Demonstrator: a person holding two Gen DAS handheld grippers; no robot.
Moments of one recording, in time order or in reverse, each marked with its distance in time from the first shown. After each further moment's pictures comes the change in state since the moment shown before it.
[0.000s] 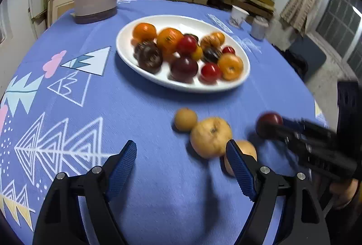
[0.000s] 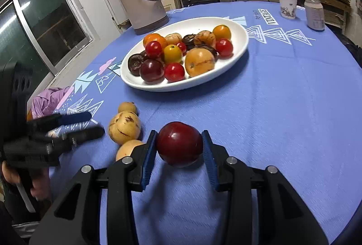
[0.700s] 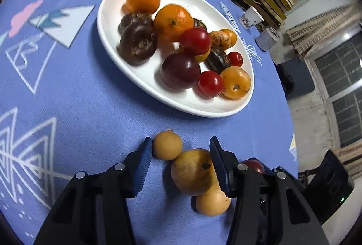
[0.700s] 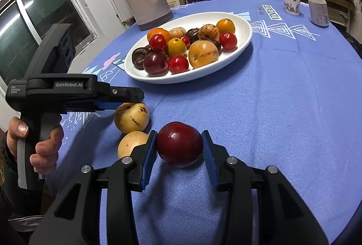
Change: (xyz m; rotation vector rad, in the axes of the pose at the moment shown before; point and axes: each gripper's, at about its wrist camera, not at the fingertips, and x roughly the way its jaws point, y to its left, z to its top) left arm 0.056 0.018 0.038 -0.289 0.195 -0.219; right arm 0.003 0.001 -0.007 -0.009 0.020 0.036
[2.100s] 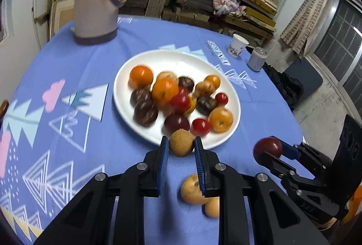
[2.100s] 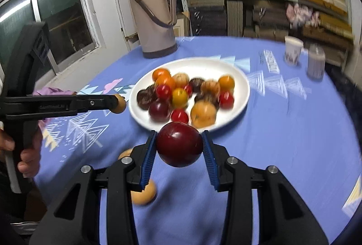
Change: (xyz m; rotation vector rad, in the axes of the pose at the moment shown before) left arm -0.071 -0.049 0.005 0.257 -0.266 0.169; right arm -0.031 0.024 0.053 -0.168 -0.154 -0.097
